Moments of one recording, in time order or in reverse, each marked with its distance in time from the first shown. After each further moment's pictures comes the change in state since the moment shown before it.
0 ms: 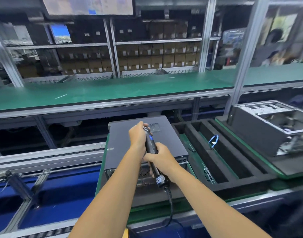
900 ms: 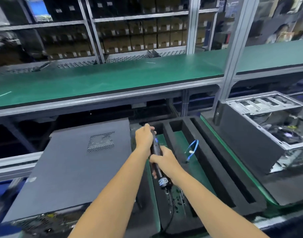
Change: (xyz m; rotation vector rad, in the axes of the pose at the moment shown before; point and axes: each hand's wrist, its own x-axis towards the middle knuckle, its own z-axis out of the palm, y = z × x) left_hand 0.128 -0.152 0.240 0.410 0.043 -0.076; right_hand 0.147 0.098 -0.246 0.131 0.000 0.171
